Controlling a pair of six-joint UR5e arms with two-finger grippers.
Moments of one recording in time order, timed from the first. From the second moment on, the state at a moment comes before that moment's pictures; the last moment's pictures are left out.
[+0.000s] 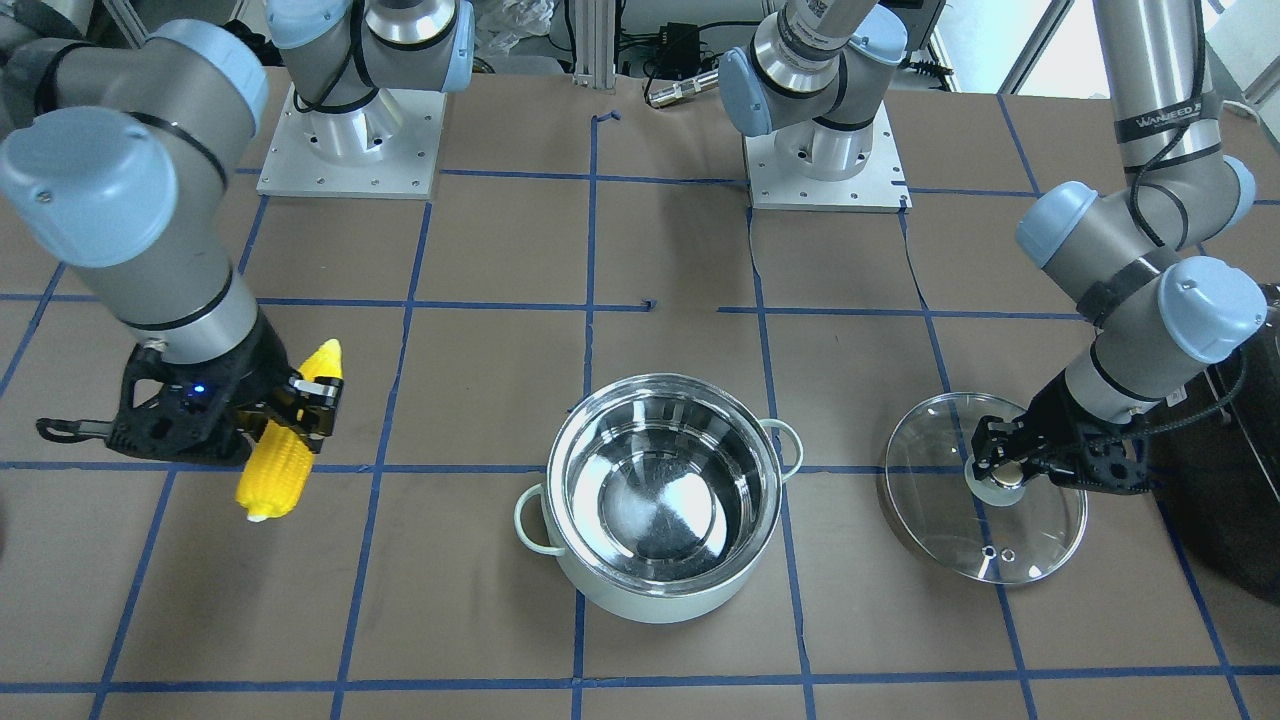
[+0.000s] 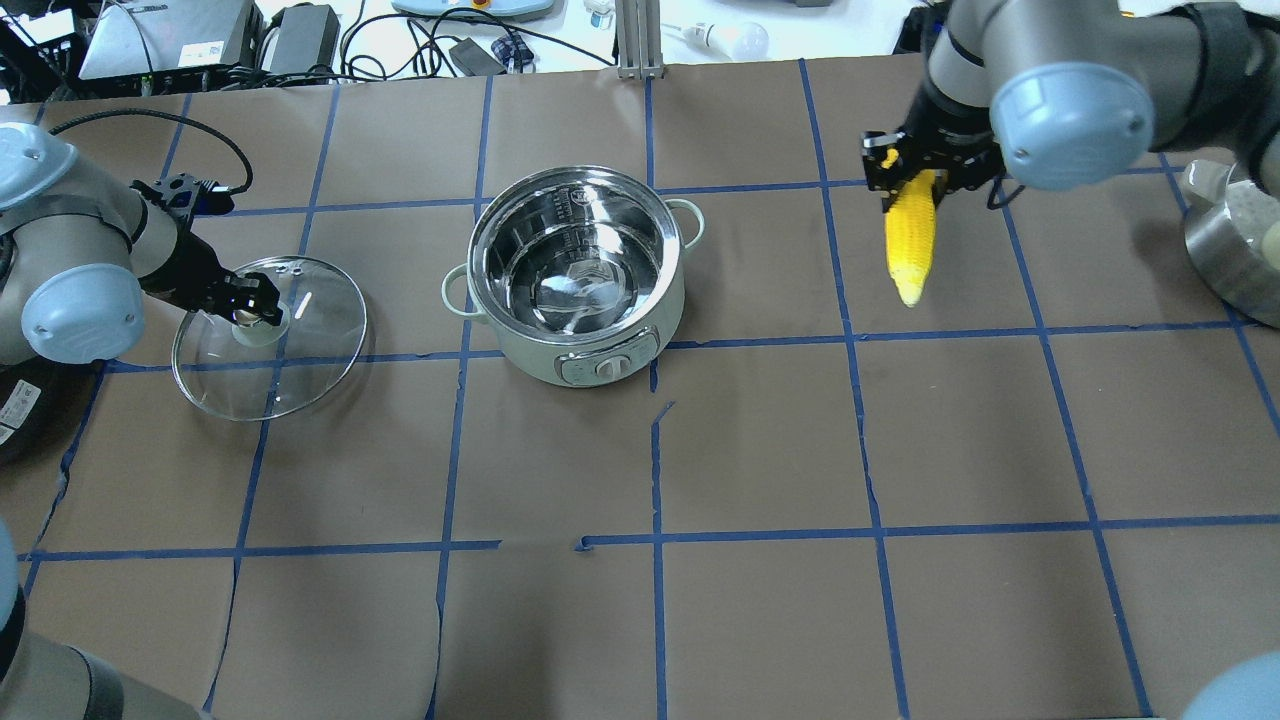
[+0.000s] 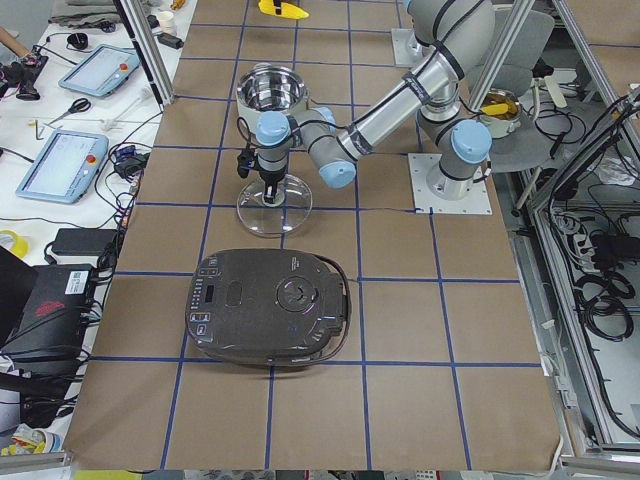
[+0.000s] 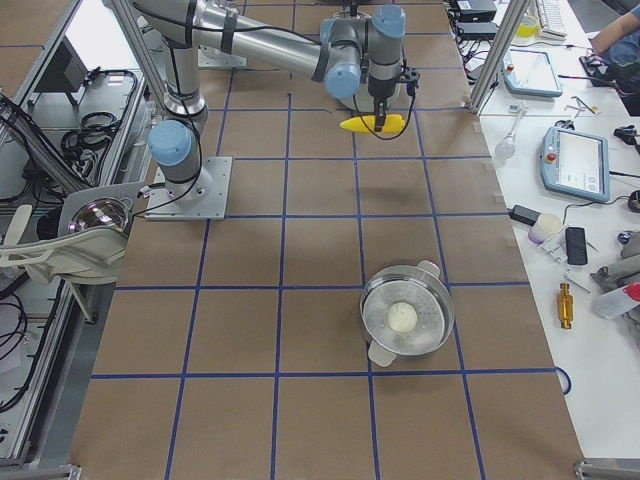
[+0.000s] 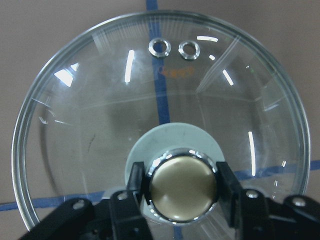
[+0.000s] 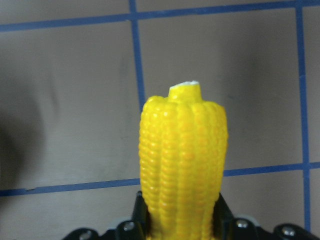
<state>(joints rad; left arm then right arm) -1.12 -1.92 -1.88 -0.86 1.47 0.54 1.60 -1.30 1.52 -1.87 -1.59 0.10</state>
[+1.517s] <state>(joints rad) -1.38 -1.56 -1.51 -1.56 1.58 0.15 2.03 -0.90 1.08 -1.80 -1.65 0.37</state>
